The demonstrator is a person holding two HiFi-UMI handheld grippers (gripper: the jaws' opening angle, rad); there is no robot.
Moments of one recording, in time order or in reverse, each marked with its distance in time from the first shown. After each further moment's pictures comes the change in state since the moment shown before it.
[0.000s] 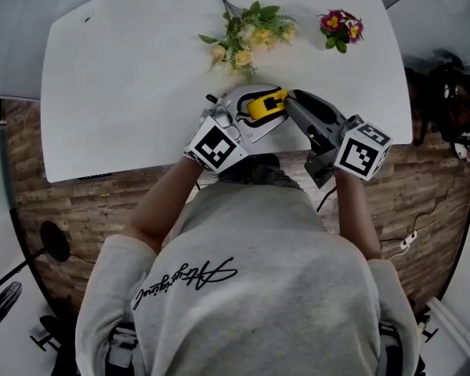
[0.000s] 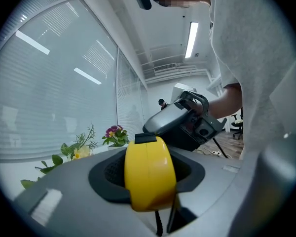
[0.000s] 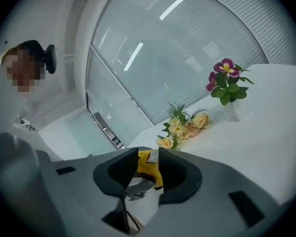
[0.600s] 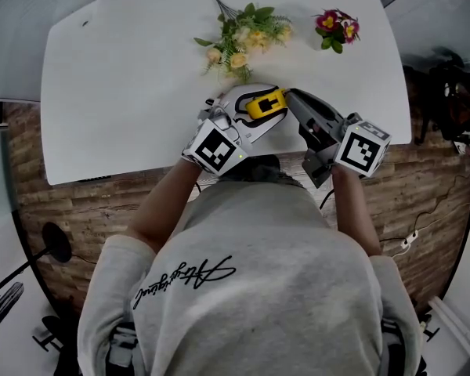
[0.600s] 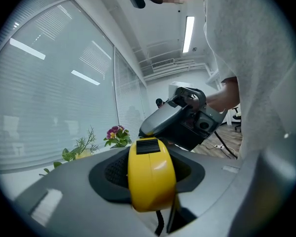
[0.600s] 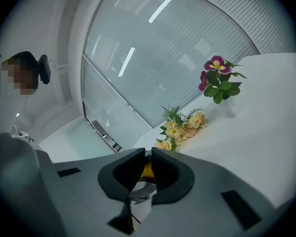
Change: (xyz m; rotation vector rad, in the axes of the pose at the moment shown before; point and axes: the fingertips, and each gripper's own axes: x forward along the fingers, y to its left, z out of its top) left arm 0.008 0.004 0.000 0.053 0.027 0.022; right arm -0.001 -0.009 0.011 0.108 -0.034 0.005
